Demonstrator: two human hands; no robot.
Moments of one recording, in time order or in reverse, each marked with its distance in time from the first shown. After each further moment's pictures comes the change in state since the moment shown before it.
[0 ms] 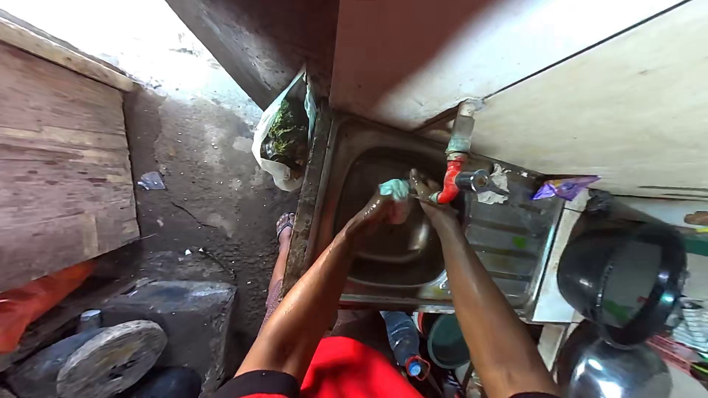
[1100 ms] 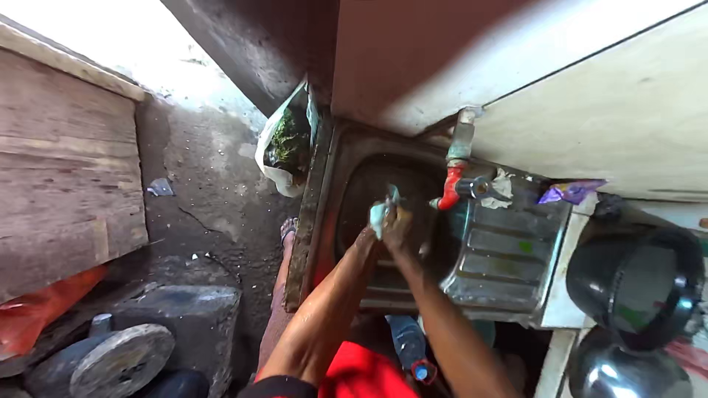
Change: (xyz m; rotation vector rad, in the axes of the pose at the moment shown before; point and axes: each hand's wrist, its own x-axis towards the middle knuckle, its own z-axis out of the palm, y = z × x) left_hand -0.025 0.035 0.048 0.403 0.408 -0.095; right_hand -0.071 -0.078 0.065 -0.402 0.122 0.134
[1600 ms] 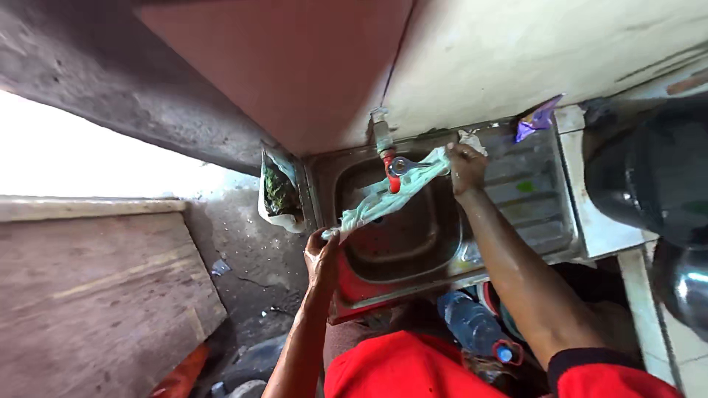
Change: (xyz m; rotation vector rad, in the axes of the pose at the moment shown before) left_hand -0.059 -0.035 -0.108 -0.189 0.260 0.249; right_hand 0.084 0.130 -0.105 0.898 0.458 0.082
